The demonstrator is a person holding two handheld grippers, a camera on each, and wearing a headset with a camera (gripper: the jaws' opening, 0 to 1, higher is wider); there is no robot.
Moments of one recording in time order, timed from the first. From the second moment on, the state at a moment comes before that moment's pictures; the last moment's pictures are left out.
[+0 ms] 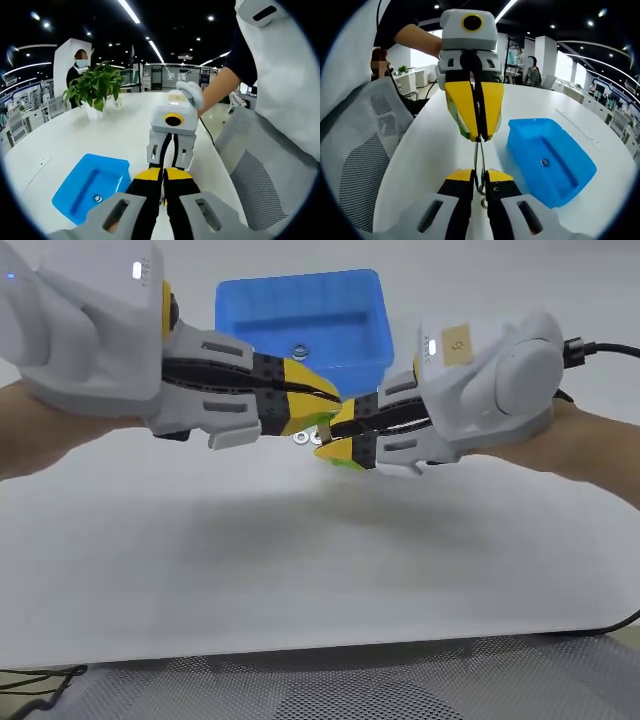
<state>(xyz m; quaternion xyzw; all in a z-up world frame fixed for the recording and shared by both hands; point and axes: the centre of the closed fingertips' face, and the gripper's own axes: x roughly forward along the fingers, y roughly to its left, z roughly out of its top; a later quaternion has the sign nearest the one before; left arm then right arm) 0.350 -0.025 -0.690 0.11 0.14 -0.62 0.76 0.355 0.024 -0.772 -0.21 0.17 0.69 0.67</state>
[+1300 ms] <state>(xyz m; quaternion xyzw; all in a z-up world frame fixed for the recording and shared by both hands) 0.349 0.062 -0.672 0.10 0.16 -0.48 0.86 0.365 0.025 -0.712 -0.20 0.12 0.67 0.70</state>
